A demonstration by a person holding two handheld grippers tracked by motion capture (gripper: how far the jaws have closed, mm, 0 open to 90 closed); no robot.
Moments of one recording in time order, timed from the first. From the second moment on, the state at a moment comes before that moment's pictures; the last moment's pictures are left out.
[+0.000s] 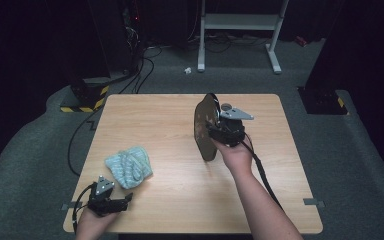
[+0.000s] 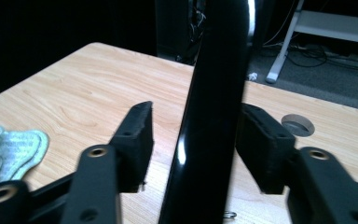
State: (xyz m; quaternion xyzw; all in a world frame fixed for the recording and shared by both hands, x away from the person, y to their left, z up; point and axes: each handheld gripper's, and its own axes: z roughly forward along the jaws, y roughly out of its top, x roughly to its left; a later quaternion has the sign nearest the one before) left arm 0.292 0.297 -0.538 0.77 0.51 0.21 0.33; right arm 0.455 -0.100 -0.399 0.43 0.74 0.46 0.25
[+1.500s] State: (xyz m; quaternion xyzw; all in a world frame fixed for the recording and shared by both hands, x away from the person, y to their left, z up) left arm 0.292 0.298 -0.538 0.77 0.51 0.21 0.33; right arm 0.452 -0.103 -0.414 0.43 0.74 0.48 0.21
